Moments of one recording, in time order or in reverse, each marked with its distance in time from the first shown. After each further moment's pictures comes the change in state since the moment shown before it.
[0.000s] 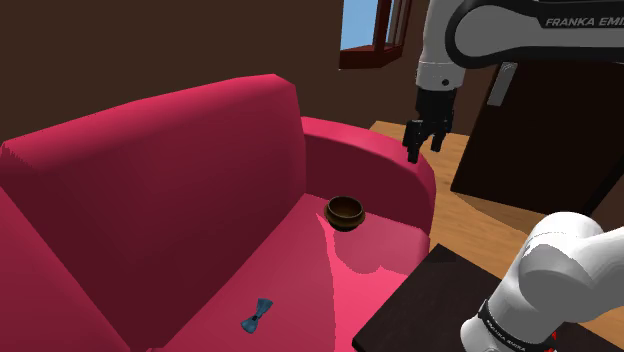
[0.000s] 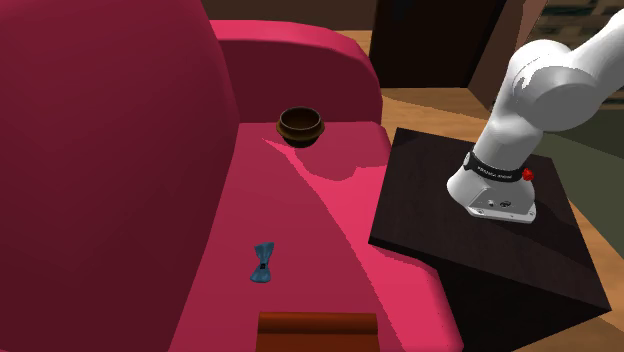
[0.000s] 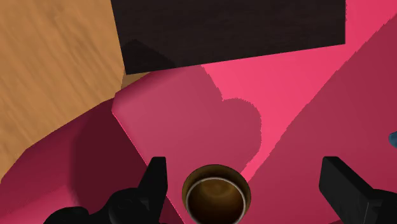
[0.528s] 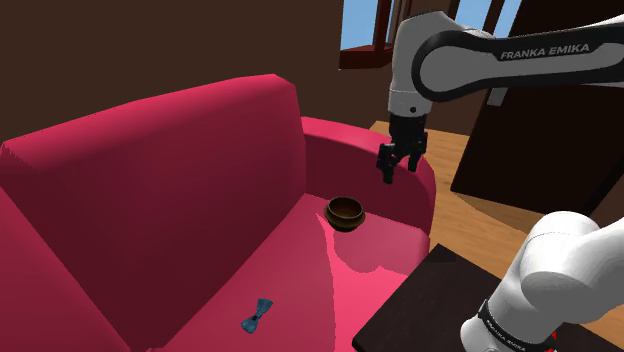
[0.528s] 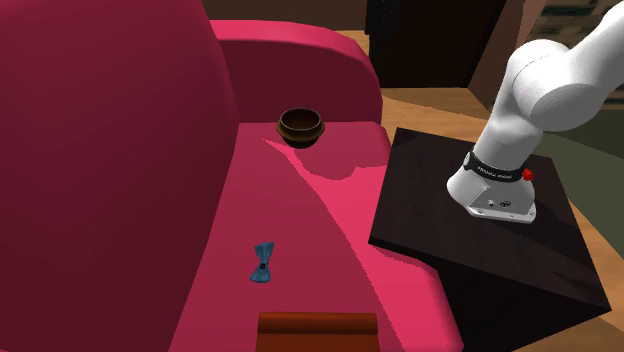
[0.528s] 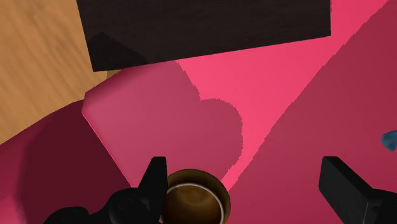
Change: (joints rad) arm 0.031 0.092 0.068 -0.072 0.060 0.144 0.087
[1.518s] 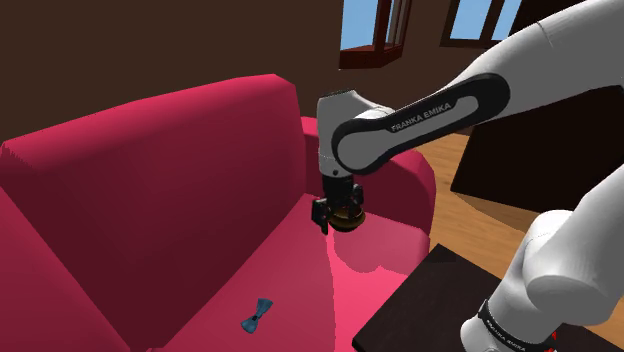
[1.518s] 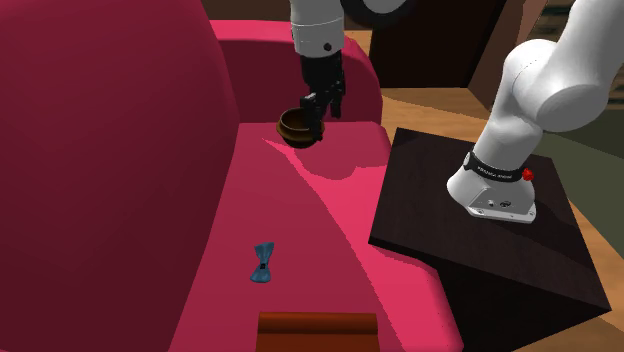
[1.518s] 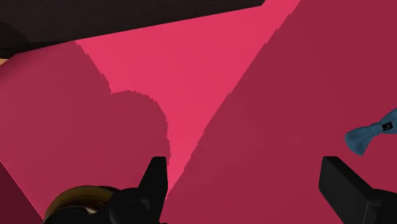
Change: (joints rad) arm 0.078 0.437 0.183 0.030 0.095 0.376 0.229
